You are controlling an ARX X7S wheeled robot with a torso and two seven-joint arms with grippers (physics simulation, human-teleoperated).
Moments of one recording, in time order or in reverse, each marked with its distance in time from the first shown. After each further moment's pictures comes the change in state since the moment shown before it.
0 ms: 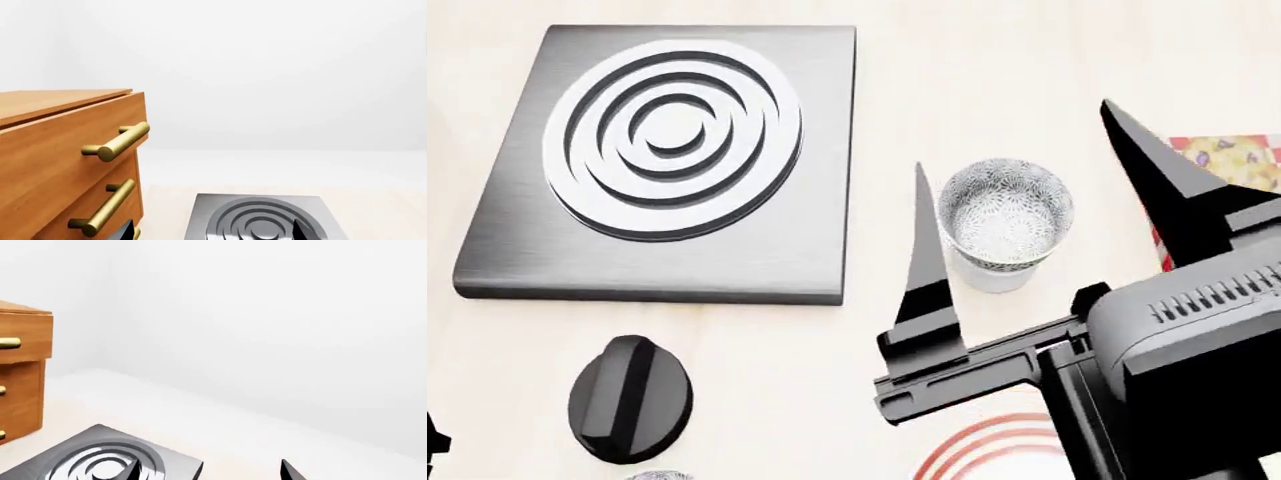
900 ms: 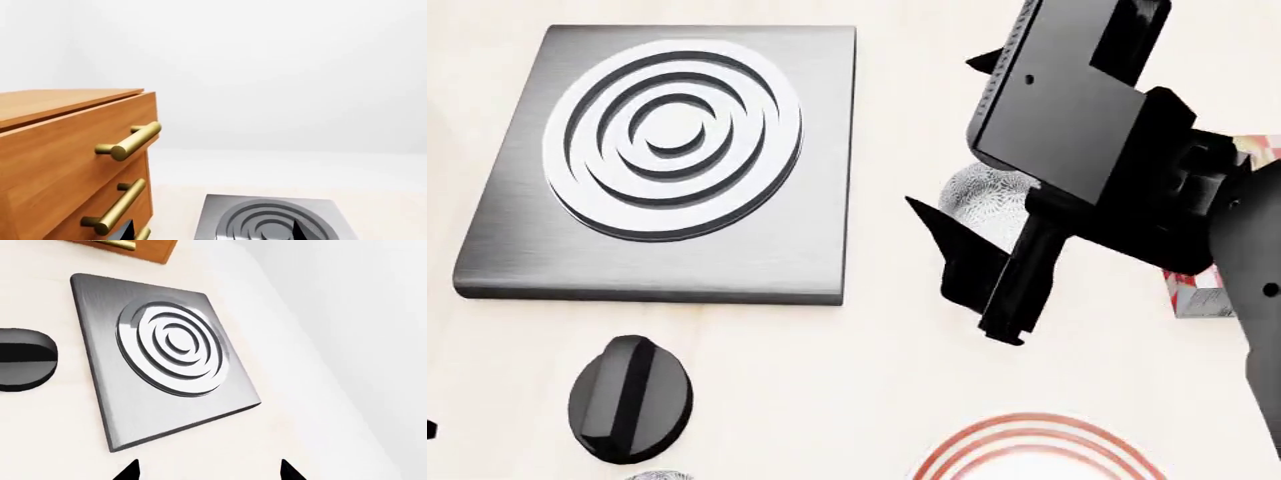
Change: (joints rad) left arm 0.002 -0.011 -0.007 -0.025 -0.003 0.025 -0.018; right arm 0.711 0.308 -0.678 0.725 -0.265 -0.237 -0.809
